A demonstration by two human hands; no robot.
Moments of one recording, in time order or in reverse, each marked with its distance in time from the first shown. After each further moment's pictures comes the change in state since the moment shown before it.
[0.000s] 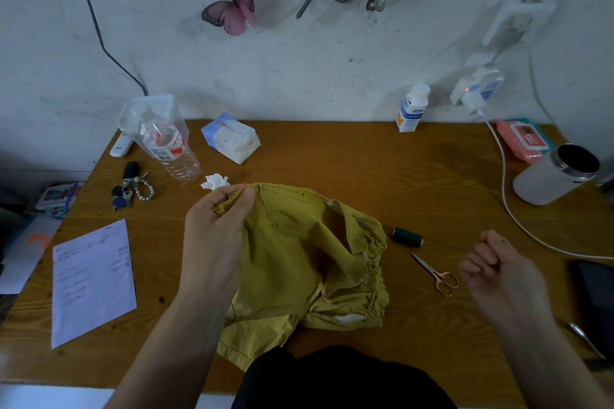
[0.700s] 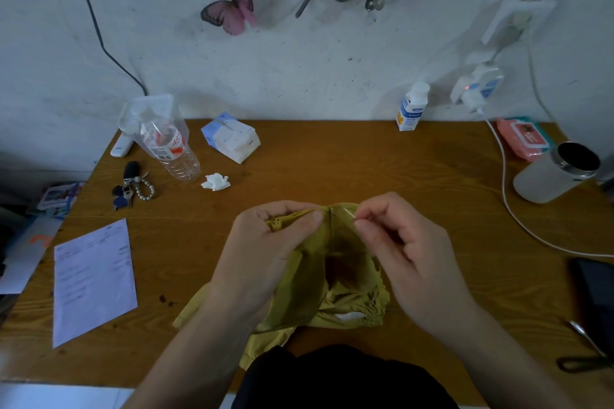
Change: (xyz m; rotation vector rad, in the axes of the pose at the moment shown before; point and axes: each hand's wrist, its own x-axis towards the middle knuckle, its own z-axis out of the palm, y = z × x) left_hand -0.038 0.015 0.024 0.227 -0.382 -0.092; right_hand -0.084 0.023 0.086 -1.025 -0.766 -0.947
